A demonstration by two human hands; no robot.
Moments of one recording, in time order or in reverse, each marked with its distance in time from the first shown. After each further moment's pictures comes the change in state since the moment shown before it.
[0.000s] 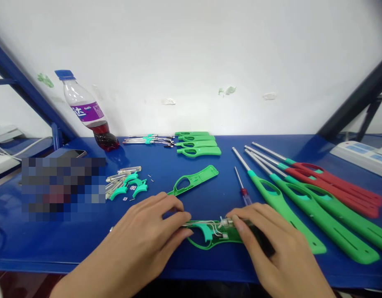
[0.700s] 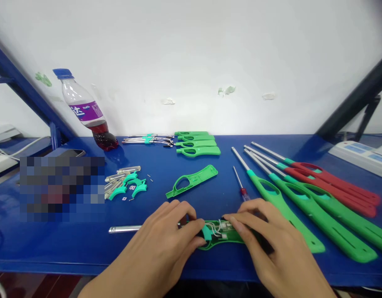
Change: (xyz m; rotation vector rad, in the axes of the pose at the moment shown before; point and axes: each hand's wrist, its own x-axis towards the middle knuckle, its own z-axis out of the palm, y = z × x) left_hand 0.003 0.012 0.026 0.003 -0.052 -0.002; right_hand 0.000 0.003 -0.003 -0.044 -0.064 0.022
